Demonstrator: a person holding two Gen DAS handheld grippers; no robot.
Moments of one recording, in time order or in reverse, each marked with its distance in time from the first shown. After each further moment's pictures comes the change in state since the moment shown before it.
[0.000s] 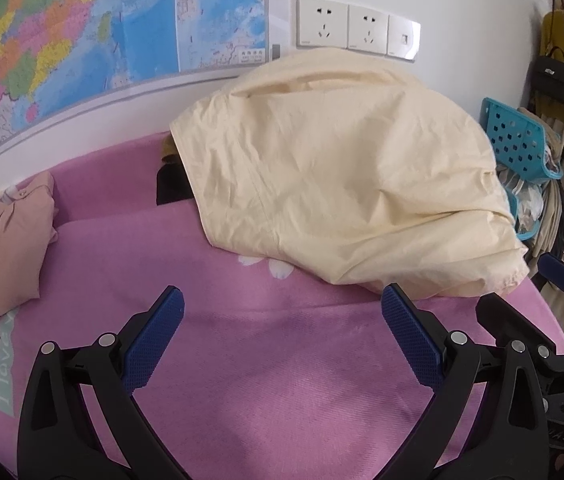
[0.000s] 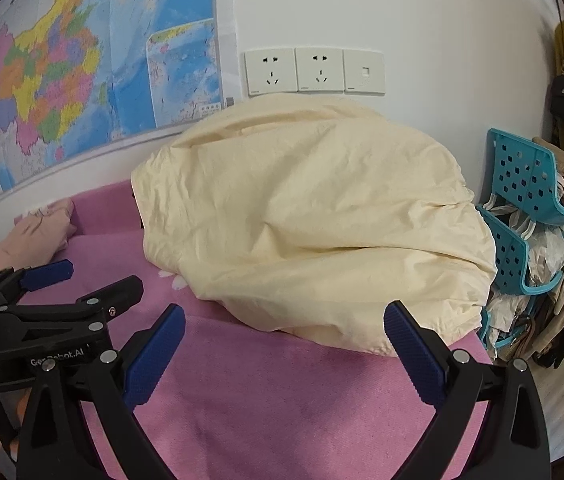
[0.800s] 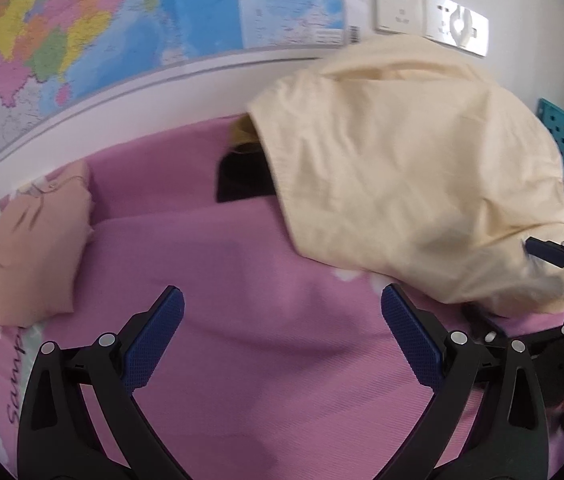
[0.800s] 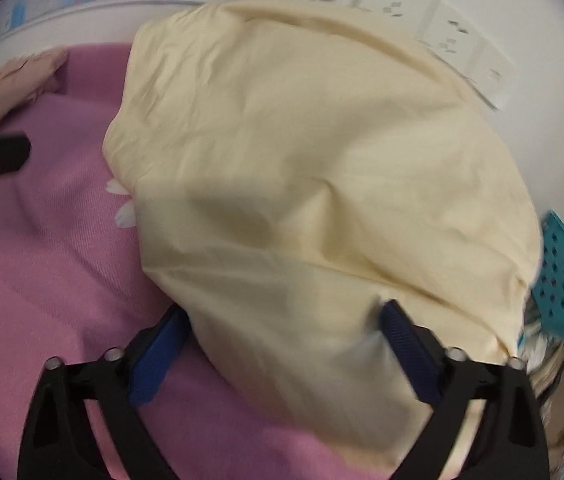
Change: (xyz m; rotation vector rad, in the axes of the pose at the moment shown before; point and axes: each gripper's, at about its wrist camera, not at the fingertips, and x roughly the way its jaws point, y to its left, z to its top) left arm 0.034 0.066 0.013 -0.031 0.032 0.158; right arm 0.130 0.048 0.009 -0.462 0.208 -0.074
